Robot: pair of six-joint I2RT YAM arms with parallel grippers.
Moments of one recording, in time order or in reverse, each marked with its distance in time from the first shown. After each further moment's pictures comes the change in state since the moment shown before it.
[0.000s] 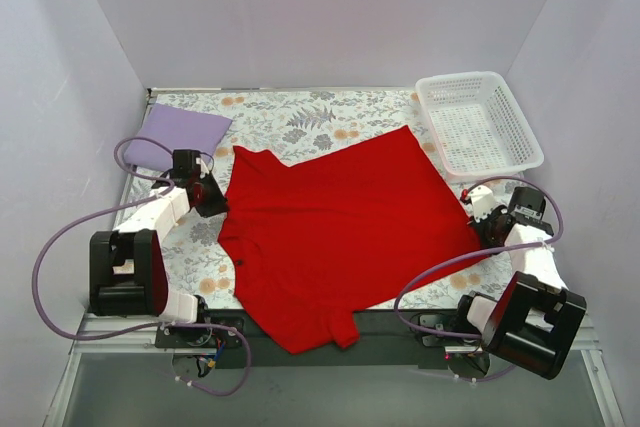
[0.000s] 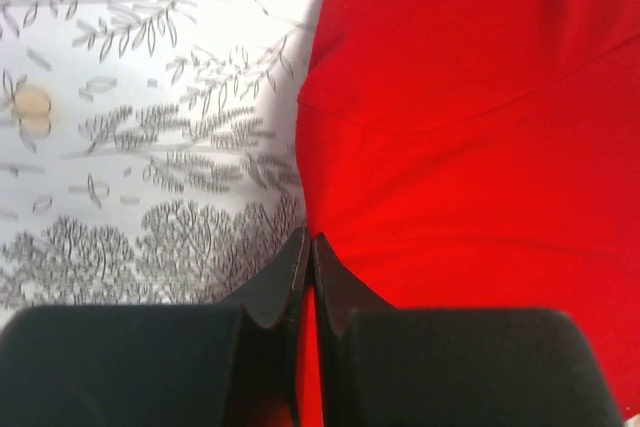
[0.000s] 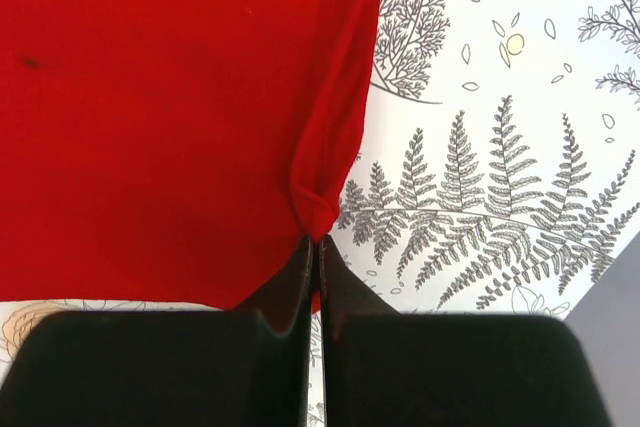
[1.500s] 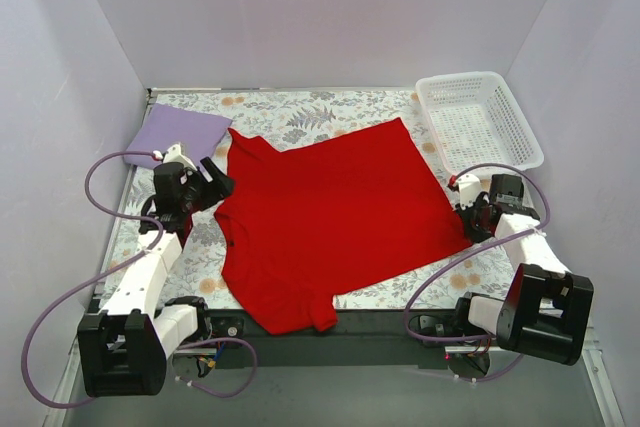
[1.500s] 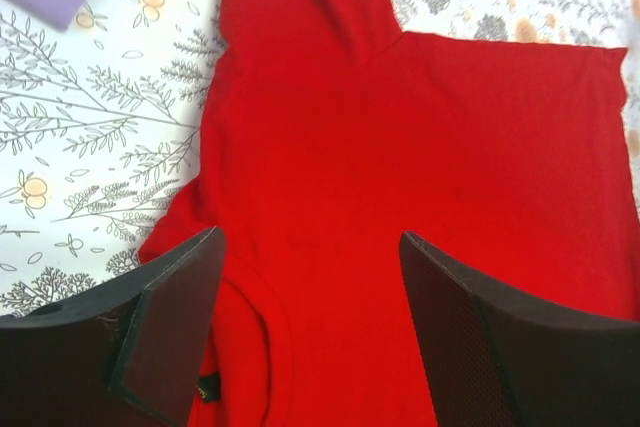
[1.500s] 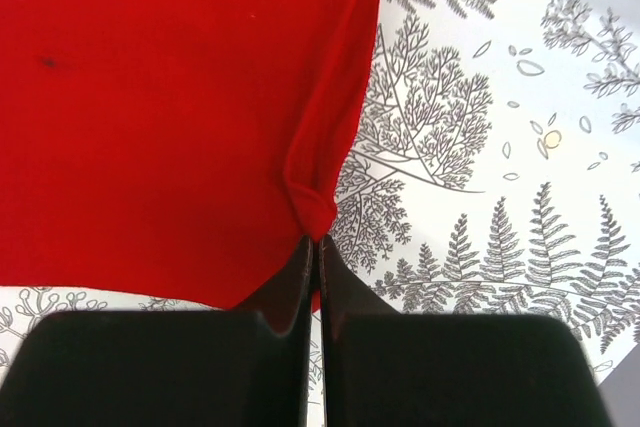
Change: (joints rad) left arm 0.002 -0.458 -0.220 0.283 0.034 -0.032; right arm 0.192 0.056 0.055 0.039 0.026 0.239
